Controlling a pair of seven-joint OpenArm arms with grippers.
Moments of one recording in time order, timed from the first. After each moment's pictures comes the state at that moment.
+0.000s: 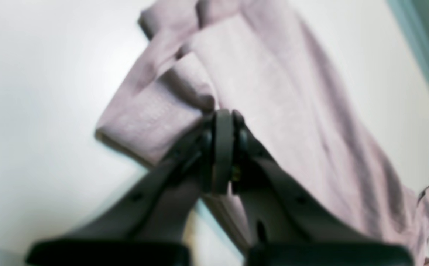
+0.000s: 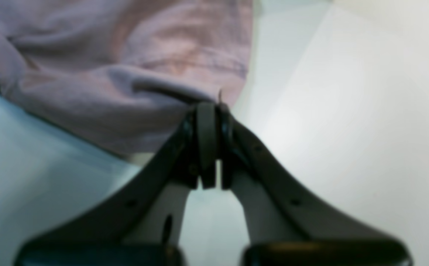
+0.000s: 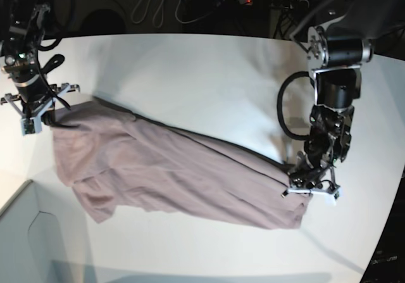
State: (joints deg) left arm -28.8 -8.0 -8.8 35.3 -36.1 -4.2 15.3; right arm -14.2 9.3 27.0 95.9 -1.1 26.4 -28.4
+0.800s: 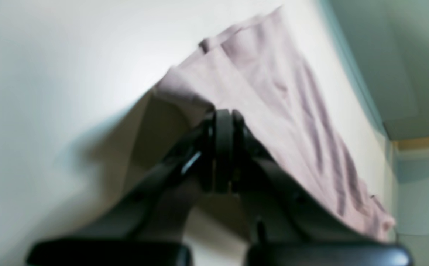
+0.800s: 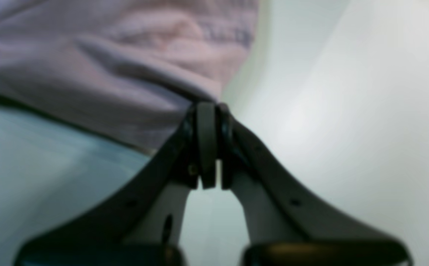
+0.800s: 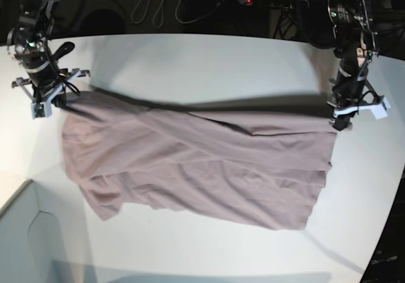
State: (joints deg) left arm 11.7 -7.9 -22.0 79.8 -53.2 -4.7 15.5; right arm -17.7 5.9 27.1 94.0 -1.3 26.4 -28.0
